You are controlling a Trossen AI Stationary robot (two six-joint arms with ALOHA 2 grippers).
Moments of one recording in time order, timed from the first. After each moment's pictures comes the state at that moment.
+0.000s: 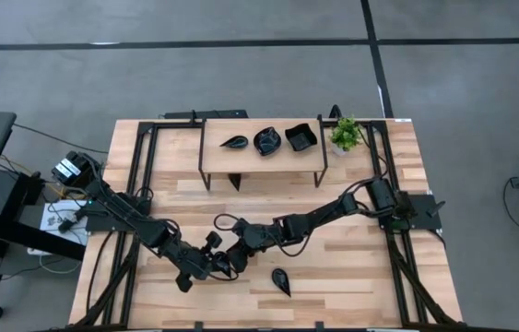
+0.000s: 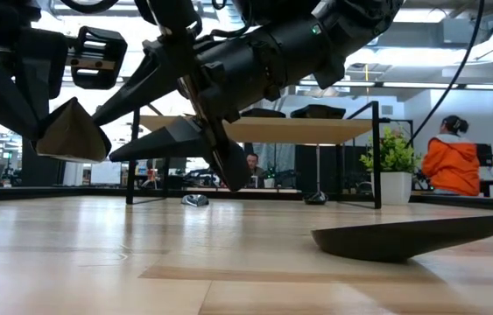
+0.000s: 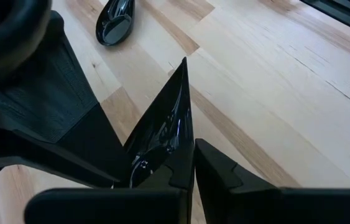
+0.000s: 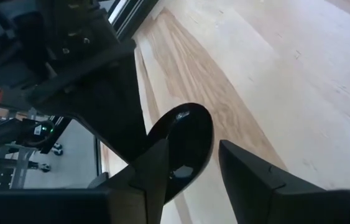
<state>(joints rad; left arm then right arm) -0.67 1.48 0.66 0.02 -0.21 0.25 0.25 2.14 1.34 0.33 -0.03 1.00</state>
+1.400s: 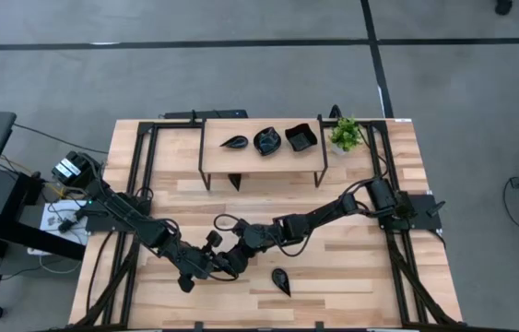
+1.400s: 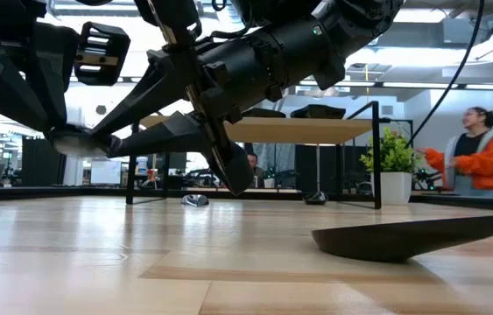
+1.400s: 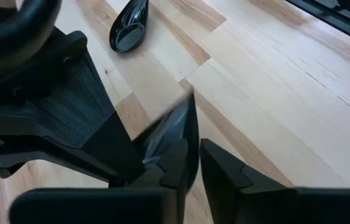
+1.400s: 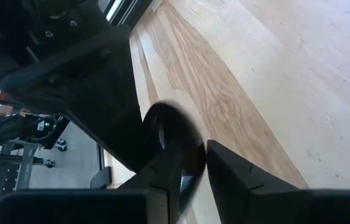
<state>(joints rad) -0.66 1.48 0.66 0.05 -0.24 0.23 0.25 2.14 1.34 0.32 -0.05 1.01</state>
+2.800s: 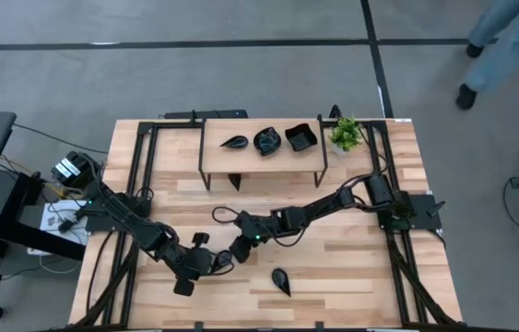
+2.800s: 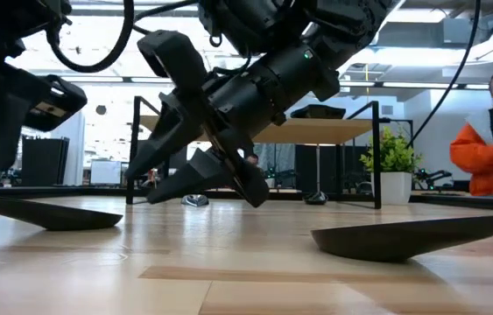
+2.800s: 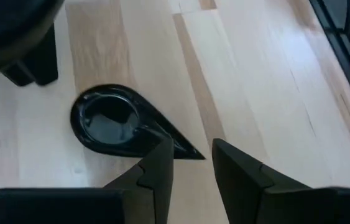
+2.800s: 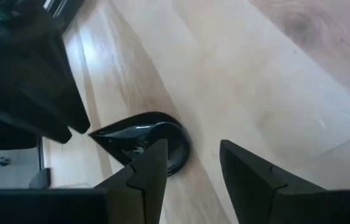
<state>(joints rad) -0.72 1.48 0.66 -0.11 -0.19 -0.36 0.20 2.15 1.34 0.17 -0.06 0.93</state>
